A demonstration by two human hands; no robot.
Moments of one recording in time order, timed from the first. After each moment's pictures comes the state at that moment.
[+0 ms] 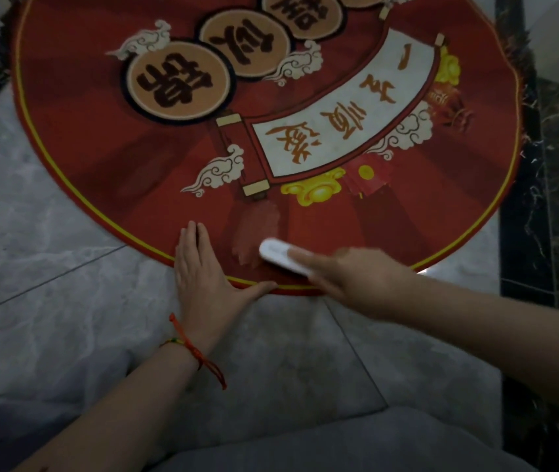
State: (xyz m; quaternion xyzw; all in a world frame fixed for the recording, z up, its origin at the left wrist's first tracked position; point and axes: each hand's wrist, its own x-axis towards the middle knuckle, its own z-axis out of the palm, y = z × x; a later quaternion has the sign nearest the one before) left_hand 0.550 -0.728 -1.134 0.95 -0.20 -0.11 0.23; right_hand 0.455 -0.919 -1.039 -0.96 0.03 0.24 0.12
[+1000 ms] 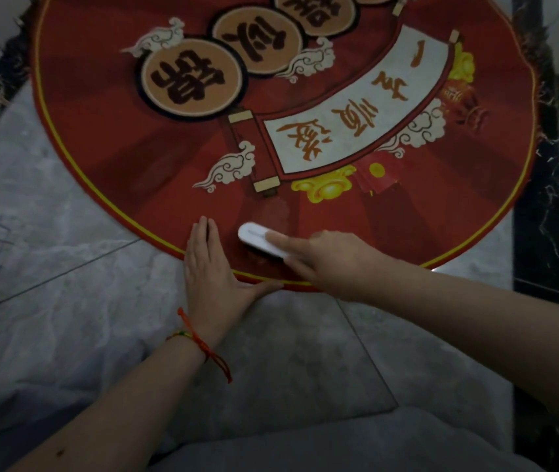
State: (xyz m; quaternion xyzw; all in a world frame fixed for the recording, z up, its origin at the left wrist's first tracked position) left_hand 0.554 -0.720 -1.137 0.94 -0.22 -0.12 0.23; right_hand 0.493 -0.896 -1.048 -0.97 0.02 0.22 0.13
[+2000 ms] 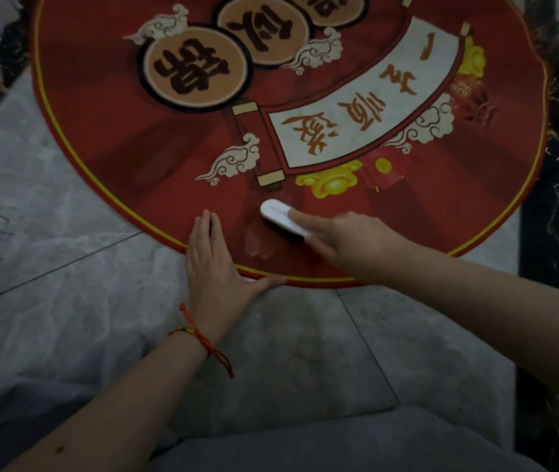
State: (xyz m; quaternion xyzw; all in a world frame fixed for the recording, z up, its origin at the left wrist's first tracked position) left_hand 0.553 -0.720 -1.136 0.94 -0.22 -0.11 0.22; right_hand 0.495 -0.917 -1.043 -0.97 0.08 0.21 0.13
